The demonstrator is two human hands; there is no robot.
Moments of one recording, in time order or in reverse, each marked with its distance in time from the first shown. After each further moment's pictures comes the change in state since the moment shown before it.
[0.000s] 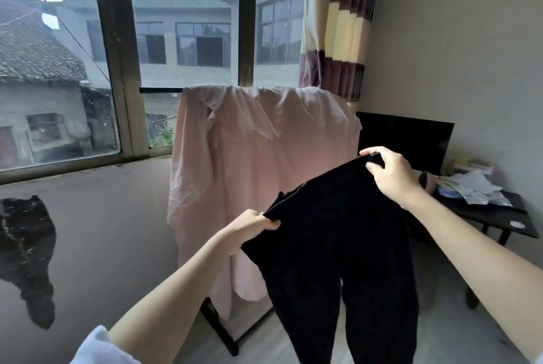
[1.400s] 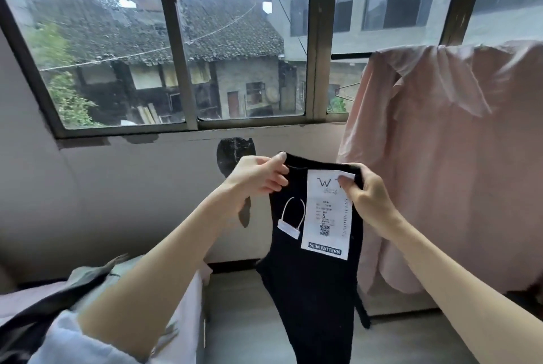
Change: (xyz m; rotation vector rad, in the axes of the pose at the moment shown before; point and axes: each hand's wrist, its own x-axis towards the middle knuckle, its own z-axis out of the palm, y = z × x) left_hand -0.203 -0.053 -0.159 -0.150 0.669 -0.056; right_hand -0.124 -0.166 0.218 0.831 -0.725 -0.202
